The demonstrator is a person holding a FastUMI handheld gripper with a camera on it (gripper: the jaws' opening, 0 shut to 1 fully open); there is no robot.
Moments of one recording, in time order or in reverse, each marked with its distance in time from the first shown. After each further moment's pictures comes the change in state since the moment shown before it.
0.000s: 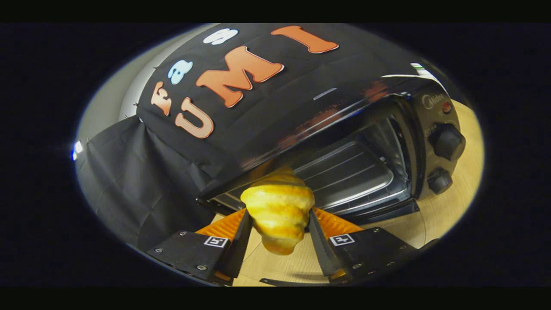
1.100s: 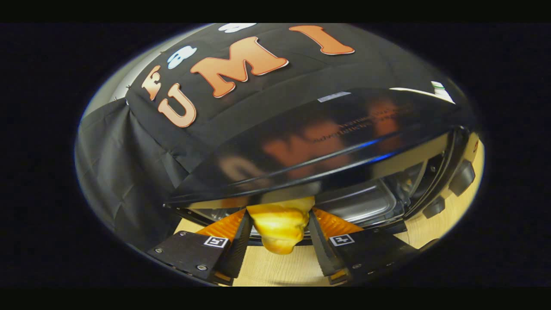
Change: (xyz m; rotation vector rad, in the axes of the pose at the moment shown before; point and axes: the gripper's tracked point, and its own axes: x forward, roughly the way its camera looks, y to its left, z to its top) arm 0.031 -0.020 0.011 -0.133 0.045 -0.176
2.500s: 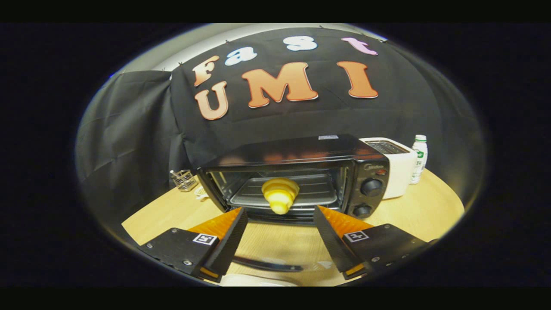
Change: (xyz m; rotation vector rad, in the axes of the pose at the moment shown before) arm -0.140 -0.017 -0.022 -0.342 -0.178 -0.027
